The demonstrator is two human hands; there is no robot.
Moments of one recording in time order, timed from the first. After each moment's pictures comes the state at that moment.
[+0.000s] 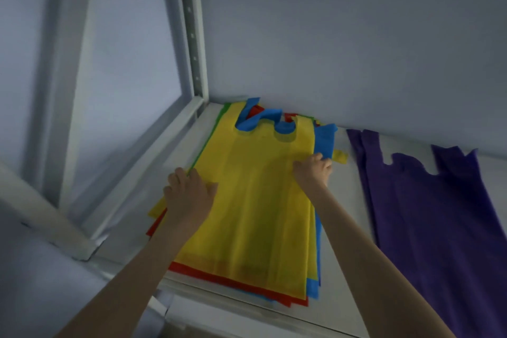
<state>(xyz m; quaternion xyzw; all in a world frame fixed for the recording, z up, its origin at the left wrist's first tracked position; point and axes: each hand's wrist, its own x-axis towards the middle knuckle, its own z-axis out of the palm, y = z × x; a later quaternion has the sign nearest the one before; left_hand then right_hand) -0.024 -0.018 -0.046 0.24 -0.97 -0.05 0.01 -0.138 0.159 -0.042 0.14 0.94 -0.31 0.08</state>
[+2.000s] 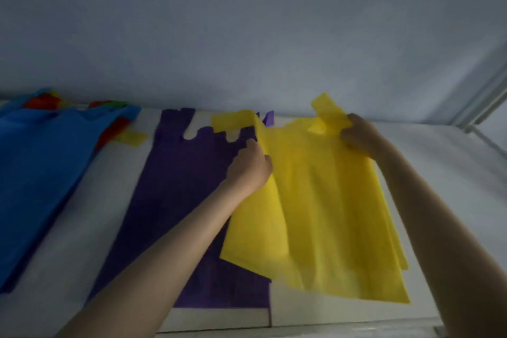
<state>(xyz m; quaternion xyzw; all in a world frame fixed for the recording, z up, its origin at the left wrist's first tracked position) -0.114 0.491 0.008 0.03 -0.94 -0.34 -0.09 -0.172 0.700 0.034 0.11 0.95 -0.30 0.00</state>
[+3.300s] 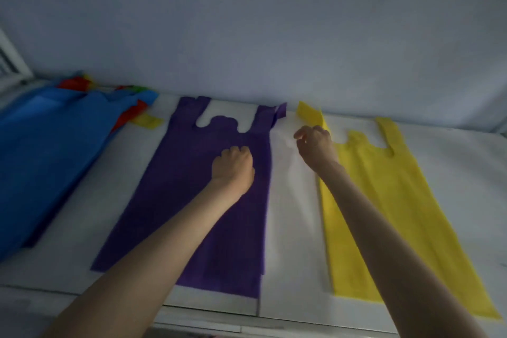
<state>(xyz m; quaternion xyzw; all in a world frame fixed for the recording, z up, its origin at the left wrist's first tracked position) -0.103 0.474 -0.018 0.02 -1.00 -0.06 -0.05 -0.178 0.628 -0.032 -0.03 0.98 -0.20 -0.05</state>
